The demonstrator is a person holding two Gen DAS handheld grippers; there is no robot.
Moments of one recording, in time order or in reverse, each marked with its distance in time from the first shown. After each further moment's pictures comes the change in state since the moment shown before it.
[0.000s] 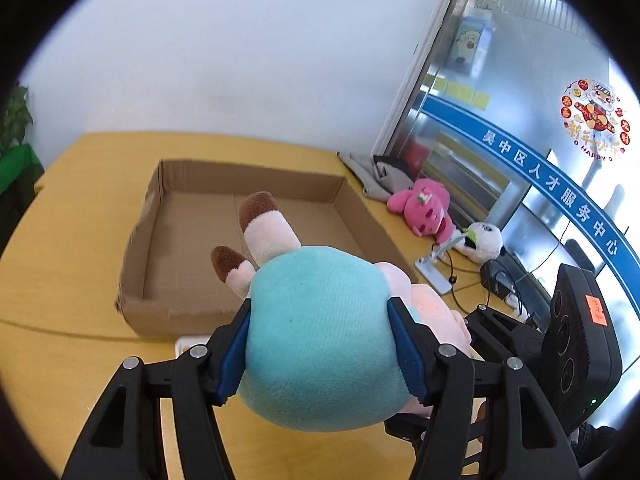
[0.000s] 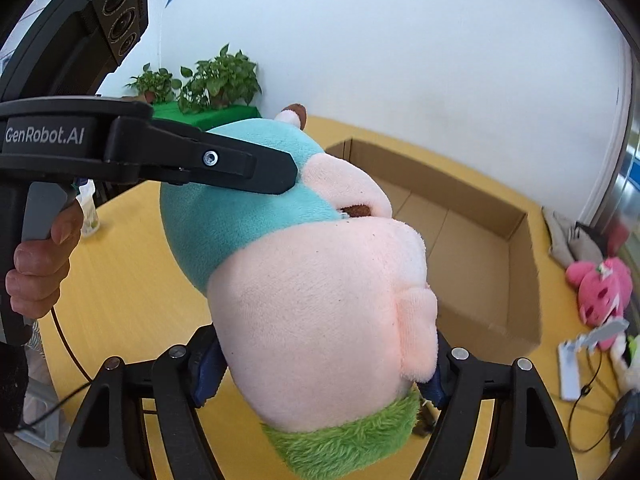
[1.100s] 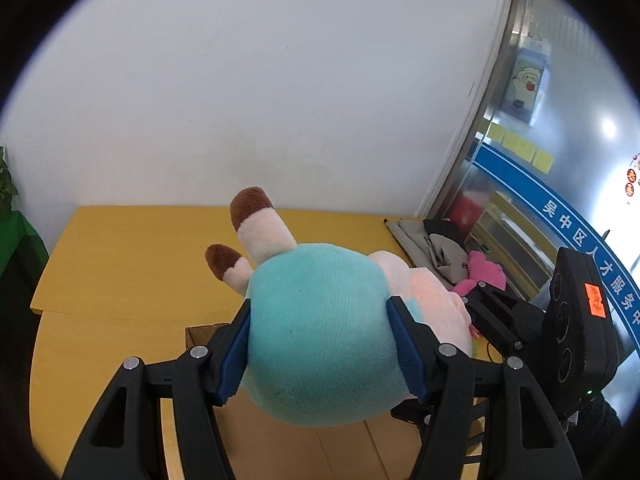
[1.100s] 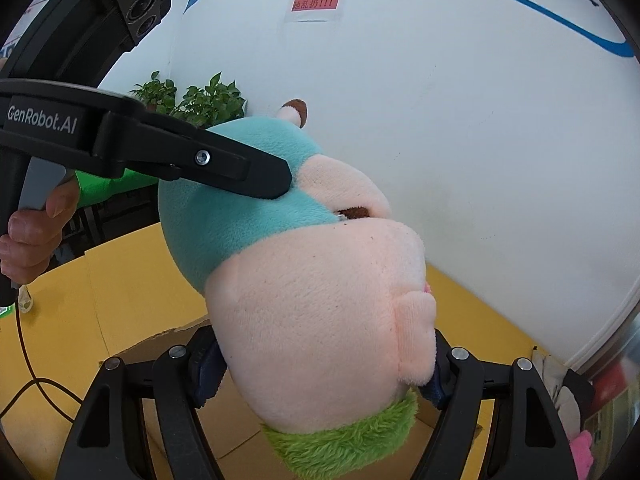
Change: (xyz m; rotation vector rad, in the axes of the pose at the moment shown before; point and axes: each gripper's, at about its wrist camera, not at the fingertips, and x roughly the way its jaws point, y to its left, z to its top) left arm 0.110 0.113 0.246 -0.005 -0.007 0.075; right arm 0.156 -0.136 0.236 -0.162 -0.069 0.047
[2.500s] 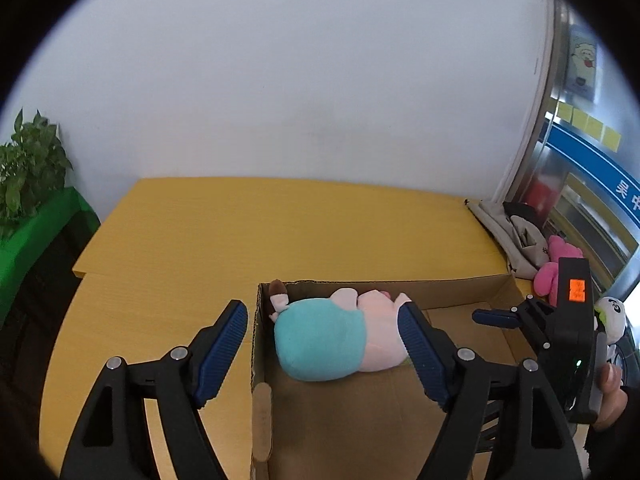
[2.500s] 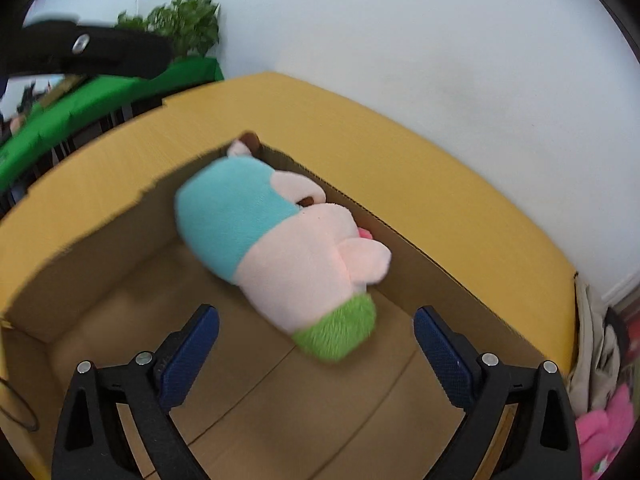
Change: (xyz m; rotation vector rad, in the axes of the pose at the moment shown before) left arm 0.011 0.044 -0.076 -0.009 -0.031 0.257; right arm 0.115 0.038 -0.081 0.117 0.257 -0.001
